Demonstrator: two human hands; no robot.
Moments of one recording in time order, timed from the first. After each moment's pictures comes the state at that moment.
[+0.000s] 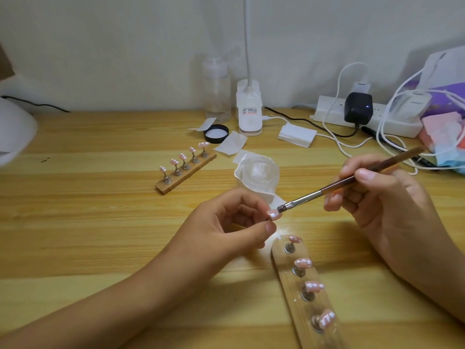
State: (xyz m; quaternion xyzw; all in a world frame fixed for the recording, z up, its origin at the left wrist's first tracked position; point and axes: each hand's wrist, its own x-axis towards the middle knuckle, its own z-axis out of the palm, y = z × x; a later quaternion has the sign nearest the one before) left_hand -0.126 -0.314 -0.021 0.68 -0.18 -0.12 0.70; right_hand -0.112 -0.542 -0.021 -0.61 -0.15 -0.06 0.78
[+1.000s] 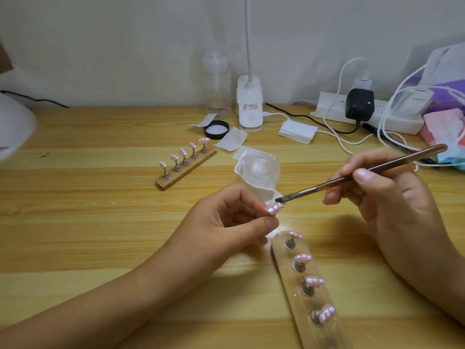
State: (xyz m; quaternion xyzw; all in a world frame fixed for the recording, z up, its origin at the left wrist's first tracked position) left_hand -0.126 -0.315 -0.022 0.68 -0.14 -0.13 0.71; right_hand -0.118 -0.540 -0.023 -0.66 -0.17 -0.13 0.73
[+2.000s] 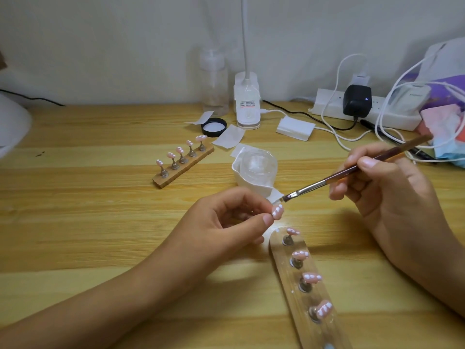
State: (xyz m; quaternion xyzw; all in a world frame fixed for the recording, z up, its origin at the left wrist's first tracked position) left_hand -0.129 -0.315 -0.020 0.69 -0.17 -0.14 0.69; right_hand -0.113 -0.543 -0.020 -0.61 -0.12 -0.10 0.78
